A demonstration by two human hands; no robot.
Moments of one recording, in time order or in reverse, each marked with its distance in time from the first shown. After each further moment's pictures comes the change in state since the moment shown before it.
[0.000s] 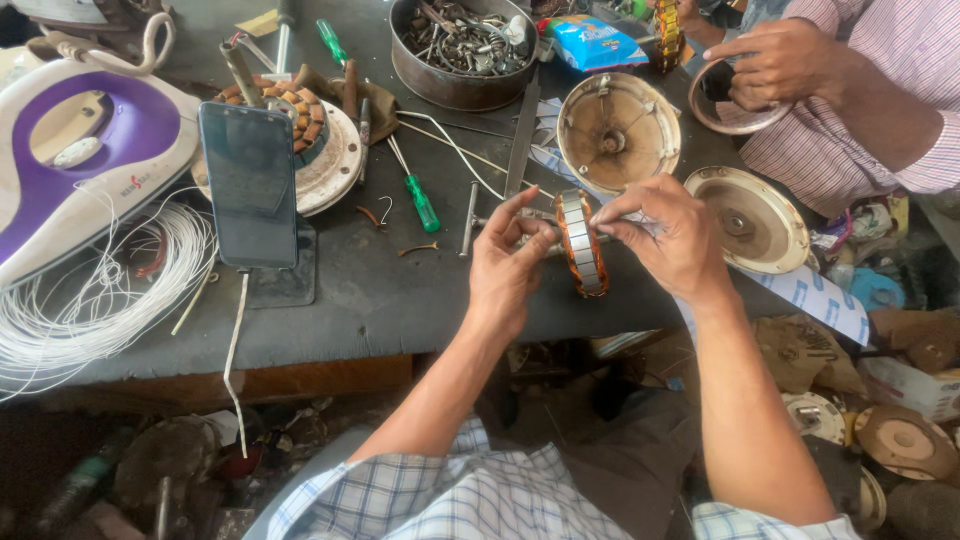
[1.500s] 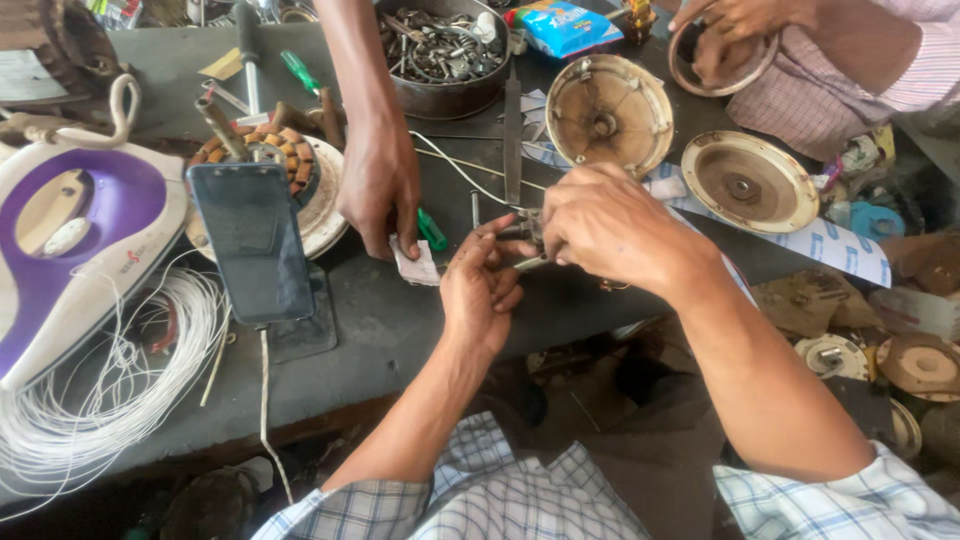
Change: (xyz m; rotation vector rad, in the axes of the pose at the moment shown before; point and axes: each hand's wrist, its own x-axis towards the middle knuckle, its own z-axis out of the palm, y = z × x) left_hand 0.010 0.026 -0.054 -0.218 0.037 -0.301; right_hand 0.068 -0.073 0.036 -0.510 -0.586 -0.027
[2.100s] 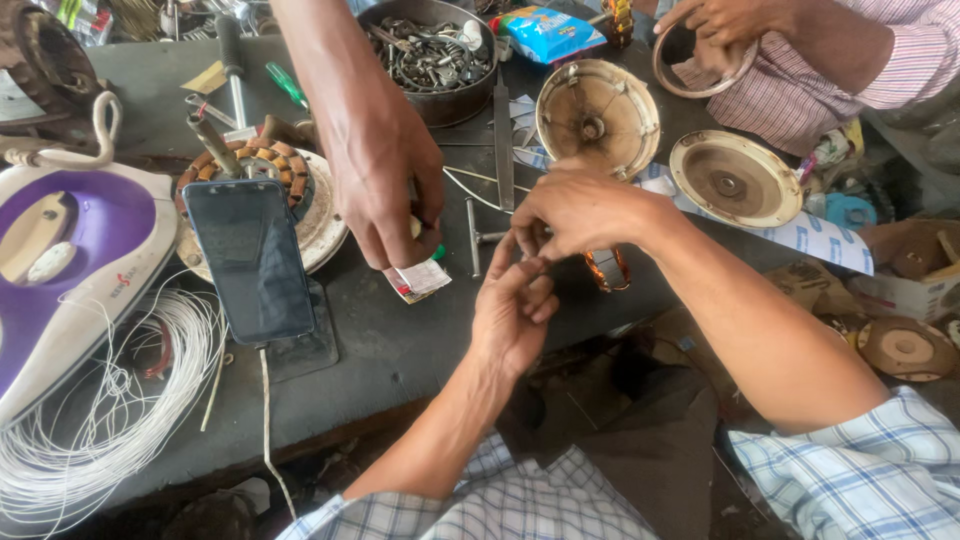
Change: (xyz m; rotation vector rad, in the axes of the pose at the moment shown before) left_hand -0.003 -0.030 0.005 -0.266 -0.125 -0.102; right_hand 0.045 0.024 0.015 0.191 -0.297 0.022
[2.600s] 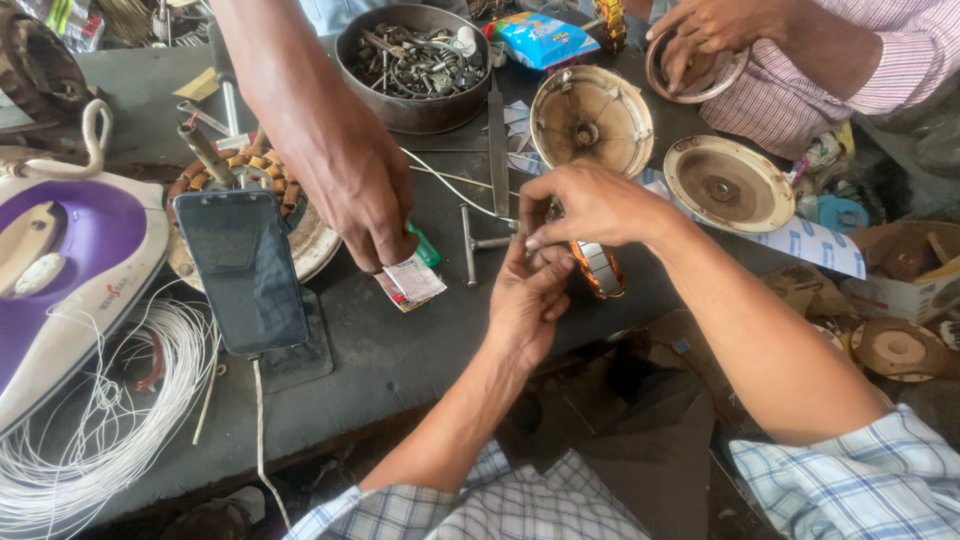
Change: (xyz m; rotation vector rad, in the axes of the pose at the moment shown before) left_hand 0.019 -0.016 0.011 0.182 -0.044 0.040; right_hand -0.010 0.026 0.007 0.290 0.247 0.067
